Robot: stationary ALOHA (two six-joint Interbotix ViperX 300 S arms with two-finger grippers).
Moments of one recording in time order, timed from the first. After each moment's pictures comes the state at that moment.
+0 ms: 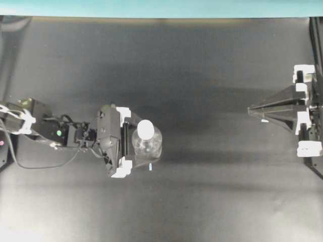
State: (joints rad) left arm -0.01 0.23 0.87 0.04 -0.73 -0.13; right arm 0.01 -0.89 1.05 0.06 0.07 0.10
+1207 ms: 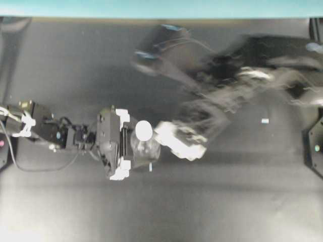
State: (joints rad) left arm -0.02 0.23 0.88 0.04 -0.76 -0.11; right arm 0.03 0.07 -0.21 0.15 1.31 0.60
